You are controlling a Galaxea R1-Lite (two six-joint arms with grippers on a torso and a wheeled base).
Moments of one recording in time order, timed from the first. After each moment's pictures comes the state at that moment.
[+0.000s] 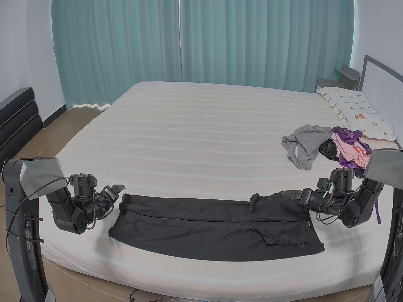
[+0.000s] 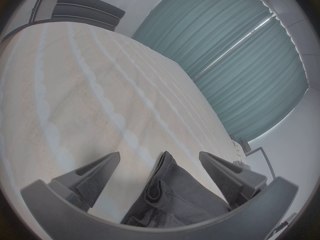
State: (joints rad) left arm 0.02 2.42 -0.79 -1.10 -0.12 -0.82; right arm 0.03 2.31 -0.68 -1.09 0.45 0.48
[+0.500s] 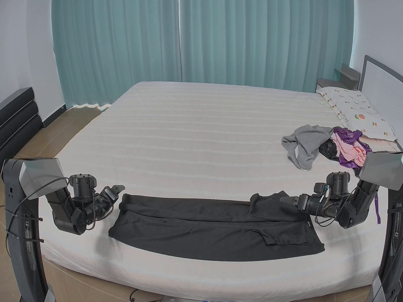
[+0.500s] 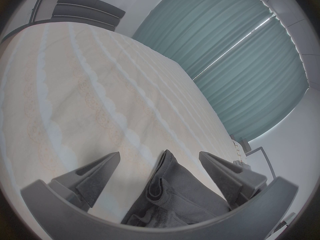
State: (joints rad) left arm 0.02 2.42 -0.77 -1.11 -0.12 -0.82; right arm 0.03 2.37 -0.72 -1.04 0.44 0.39
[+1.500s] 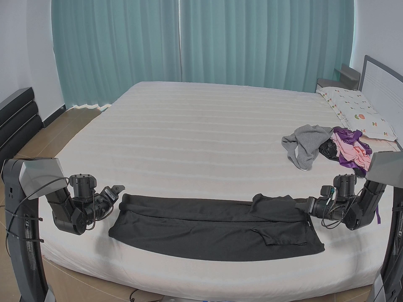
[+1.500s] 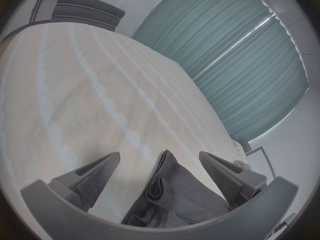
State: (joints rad) left arm 0.02 2.42 -0.77 -1.11 -0.12 -0.82; right arm -0.01 2.33 -0.64 -1.04 0.45 0.37
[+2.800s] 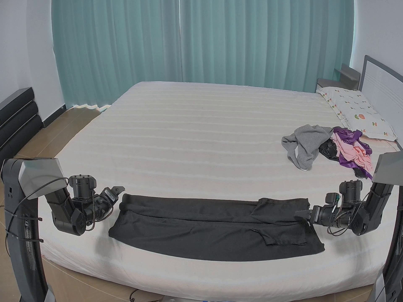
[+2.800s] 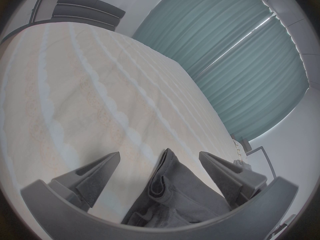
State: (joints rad) left arm 0.02 2.41 -0.76 -1.11 -0.12 -0.82; right arm -0.03 2.28 -0.52 -1.04 0.46 0.30
